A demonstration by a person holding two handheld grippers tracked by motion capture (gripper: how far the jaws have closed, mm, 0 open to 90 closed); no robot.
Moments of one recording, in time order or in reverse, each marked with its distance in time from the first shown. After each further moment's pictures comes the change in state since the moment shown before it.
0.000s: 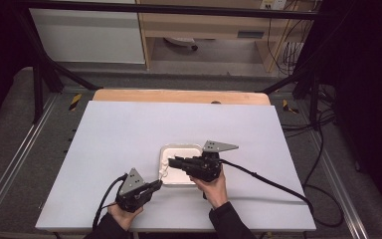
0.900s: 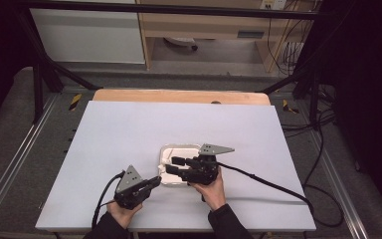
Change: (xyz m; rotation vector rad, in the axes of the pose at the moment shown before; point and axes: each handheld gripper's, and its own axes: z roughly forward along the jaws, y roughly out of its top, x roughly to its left) left arm 0.013 0.003 -0.002 -0.059 -0.022 -0.051; right arm 0.000 -0.010 0.007 0.046 -0.047 -0.003
